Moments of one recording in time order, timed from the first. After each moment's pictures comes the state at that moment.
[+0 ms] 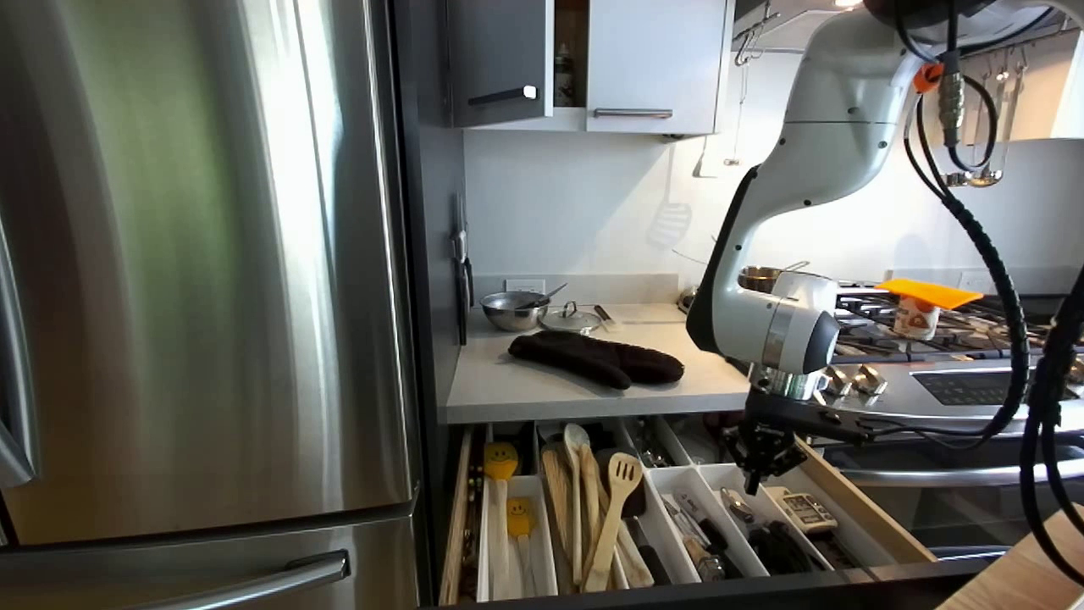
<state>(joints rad) 0.10 0.56 -0.03 -2.46 1.14 2.96 -0.41</state>
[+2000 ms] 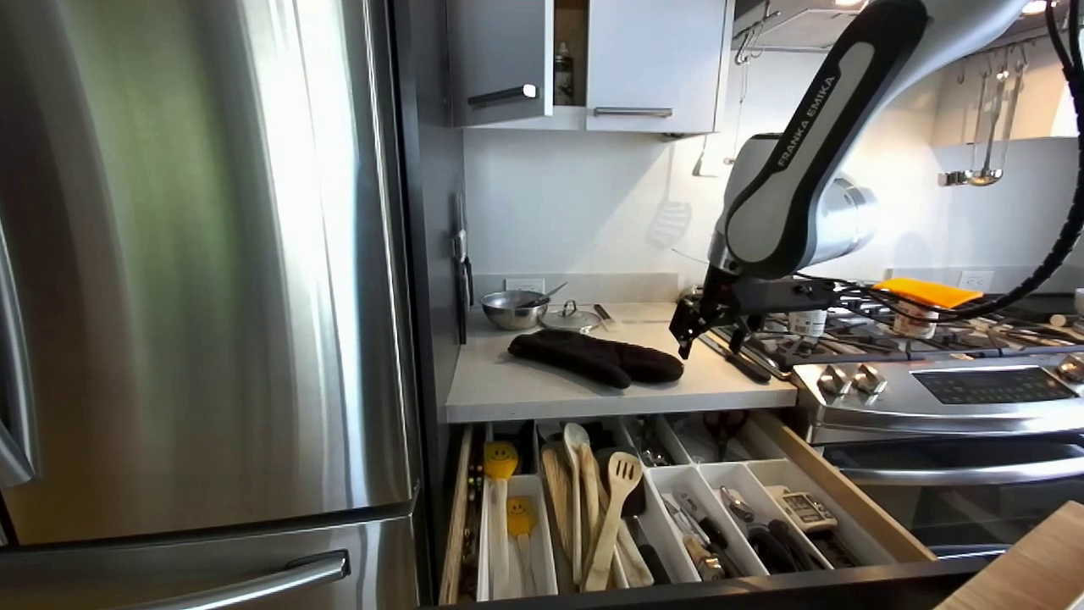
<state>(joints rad) 1.29 0.12 -1.20 -2.65 0.04 3.01 0.28</state>
